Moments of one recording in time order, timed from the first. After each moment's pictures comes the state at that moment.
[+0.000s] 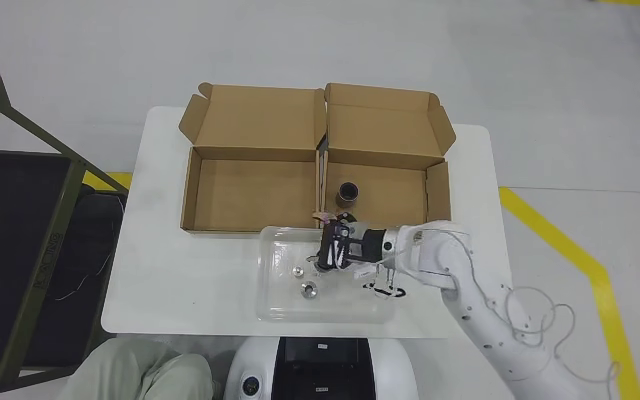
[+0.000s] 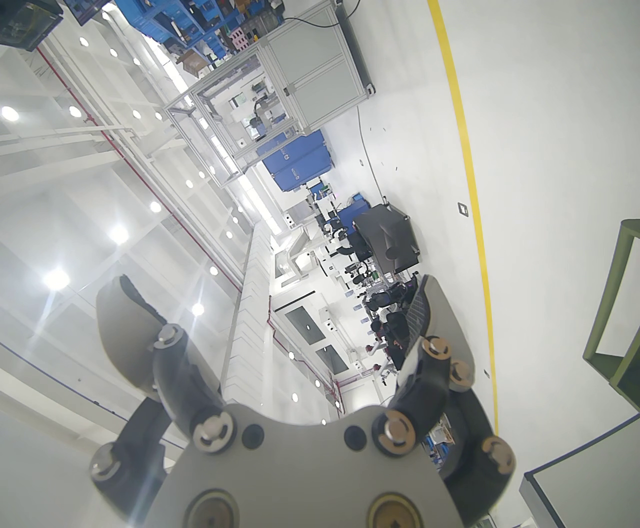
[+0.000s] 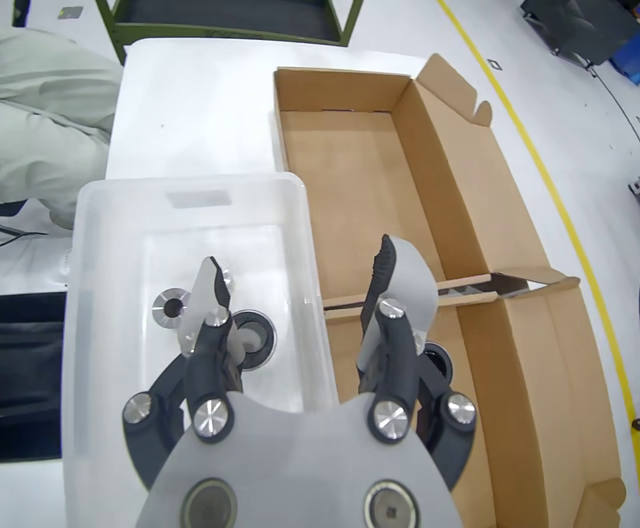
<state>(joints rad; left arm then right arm) 0.15 -0.27 -1.06 -1.30 2.57 -0.51 0.65 -1.17 -1.20 0.96 -1.82 -1.37 -0.84 0.41</state>
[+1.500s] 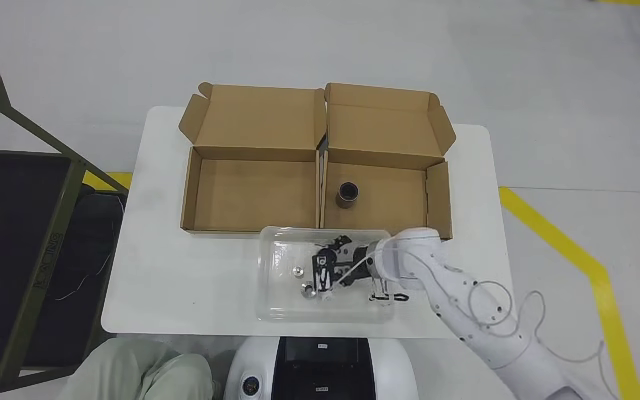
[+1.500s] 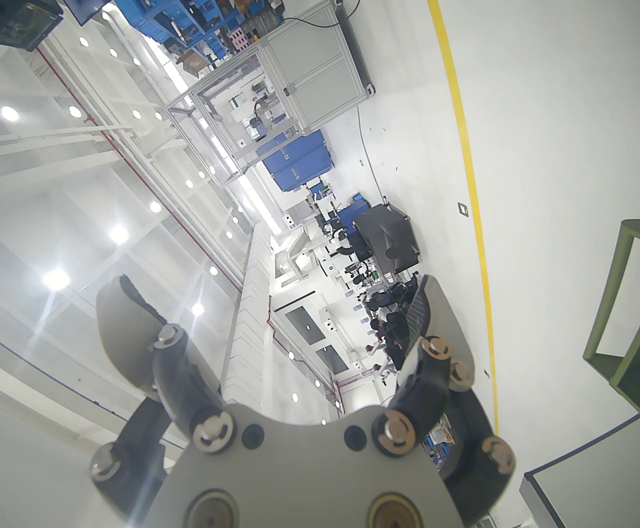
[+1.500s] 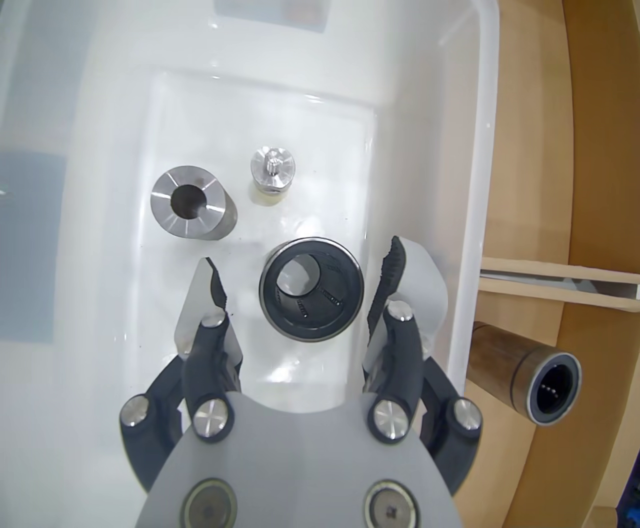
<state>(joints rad) 0.15 -0.27 -1.06 -1.30 2.57 -0.51 0.65 -1.07 -1.21 0.78 -1.61 -1.58 -0.90 0.41</state>
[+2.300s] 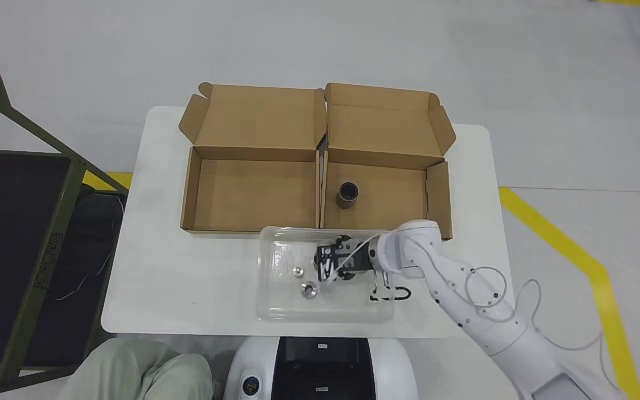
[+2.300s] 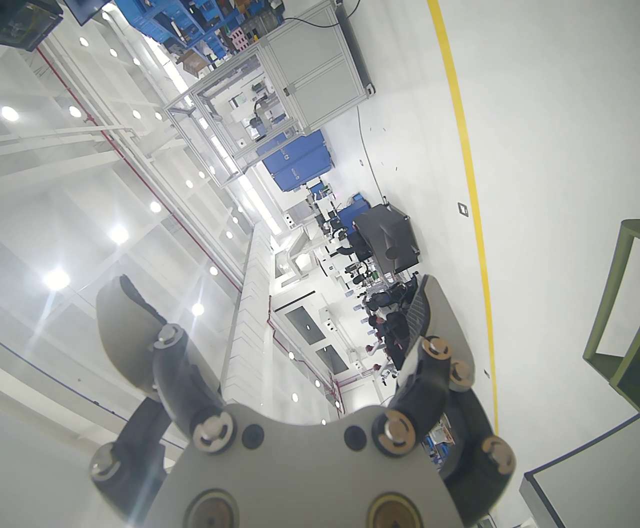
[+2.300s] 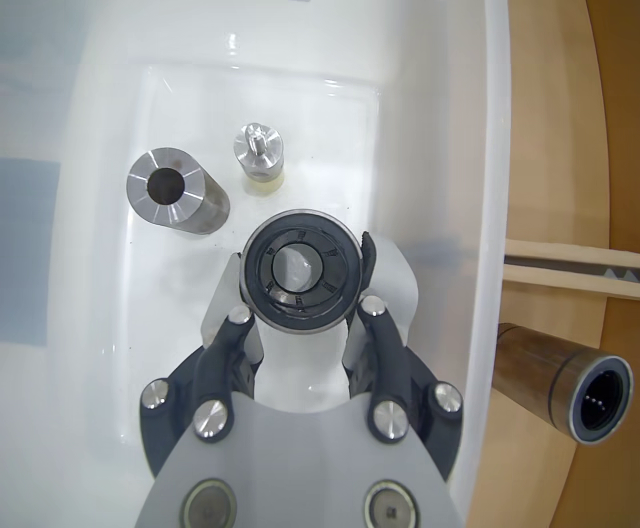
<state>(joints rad) 0.15 -0.27 -1.06 -1.30 2.57 -0.51 0.65 -1.01 -1.22 0.76 -1.48 -1.52 -0.93 0.34</state>
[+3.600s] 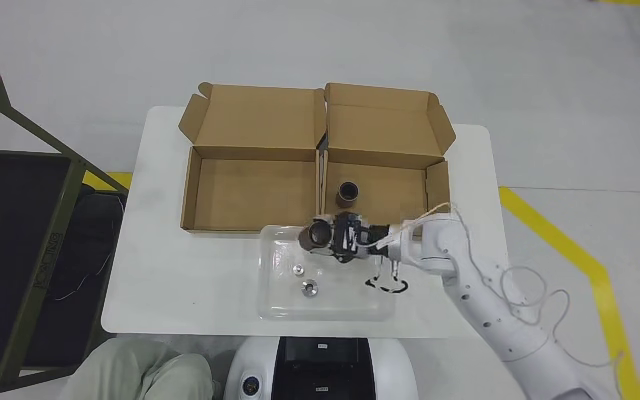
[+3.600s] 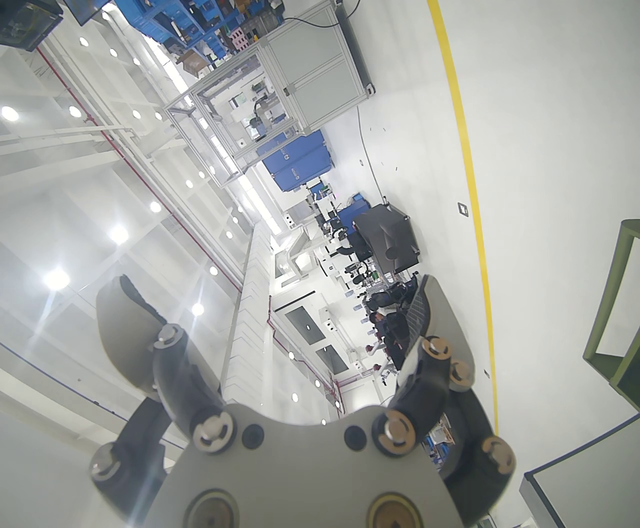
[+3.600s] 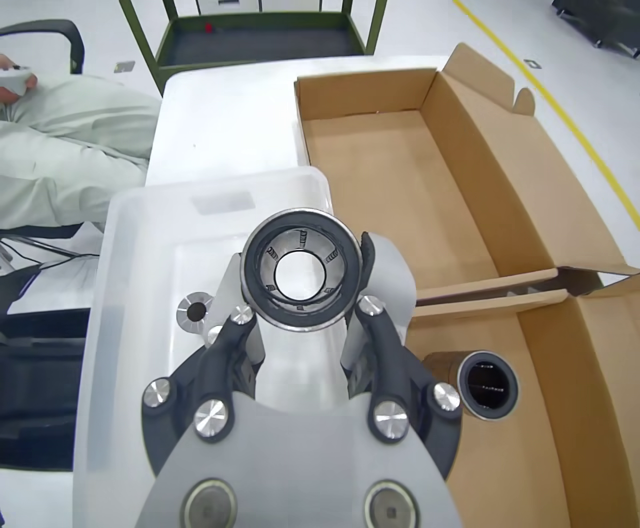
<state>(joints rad) 0.15 -0.27 -1.06 -1.30 2.57 -0.51 0.65 -1.09 -1.18 0.94 -1.62 -1.23 -0.87 0.21</state>
